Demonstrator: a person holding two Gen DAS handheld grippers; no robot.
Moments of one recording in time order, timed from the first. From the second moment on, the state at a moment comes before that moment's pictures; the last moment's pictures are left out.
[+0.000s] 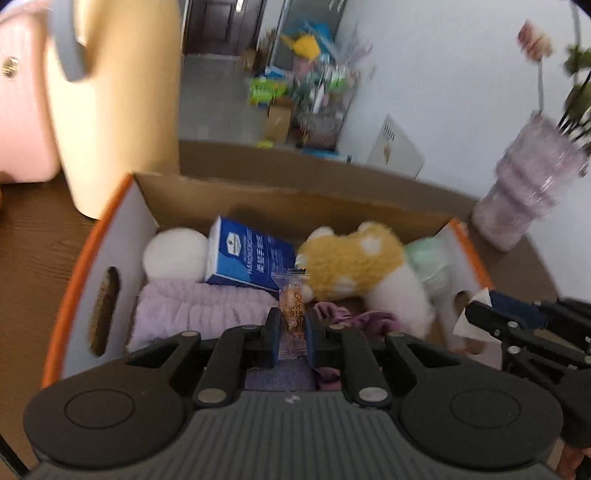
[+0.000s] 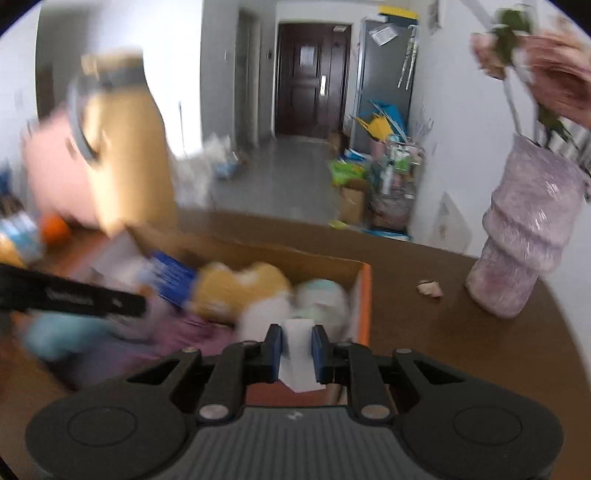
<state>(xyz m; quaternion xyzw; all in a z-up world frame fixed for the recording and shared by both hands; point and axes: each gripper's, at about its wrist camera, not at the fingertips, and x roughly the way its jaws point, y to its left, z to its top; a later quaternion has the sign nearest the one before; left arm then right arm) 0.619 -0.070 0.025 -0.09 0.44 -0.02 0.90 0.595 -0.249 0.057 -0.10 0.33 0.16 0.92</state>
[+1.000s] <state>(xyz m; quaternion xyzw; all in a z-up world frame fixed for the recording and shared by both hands) 0.461 -0.041 0.155 -0.05 0.29 -0.02 0.96 0.491 -0.259 0.172 -0.14 0.25 0.15 0.95</state>
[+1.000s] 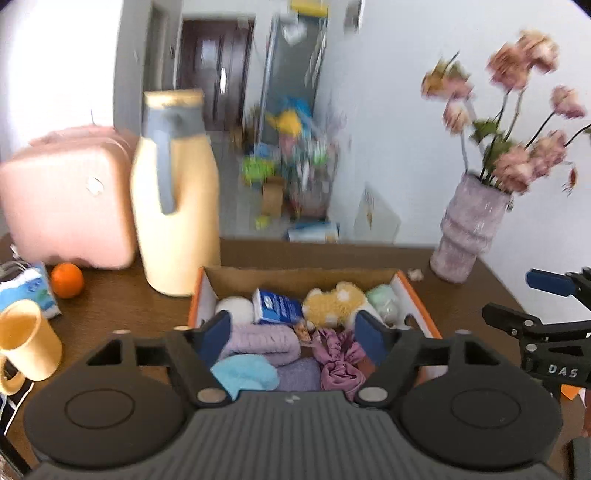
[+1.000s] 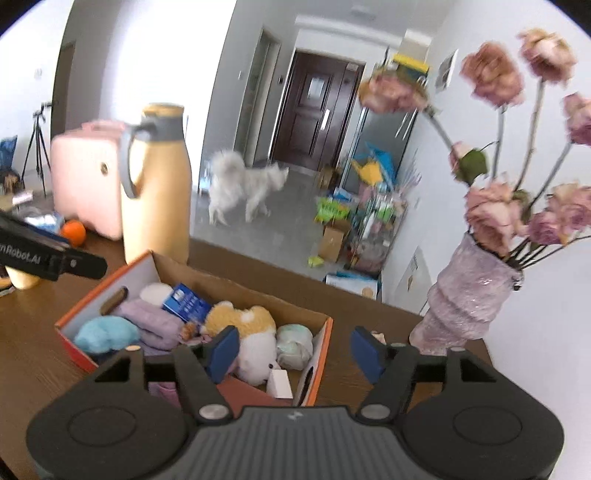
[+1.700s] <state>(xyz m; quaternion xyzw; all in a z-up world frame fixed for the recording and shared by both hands) 0.239 -0.014 0.057 0.01 0.11 0.02 0.99 0.288 -0.262 0.069 0.00 0.10 0.10 0.99</state>
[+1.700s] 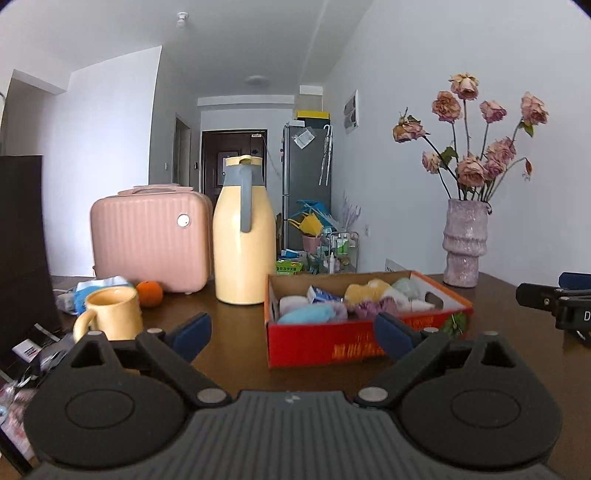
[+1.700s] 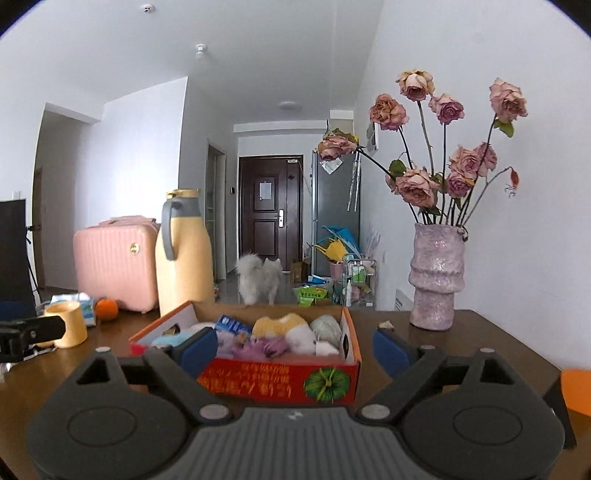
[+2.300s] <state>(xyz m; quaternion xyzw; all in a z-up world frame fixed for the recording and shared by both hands) 0.023 -0.002 0.009 0.01 0.11 0.01 0.99 0.061 -0.260 -0.002 0.04 0.13 0.11 0.98</state>
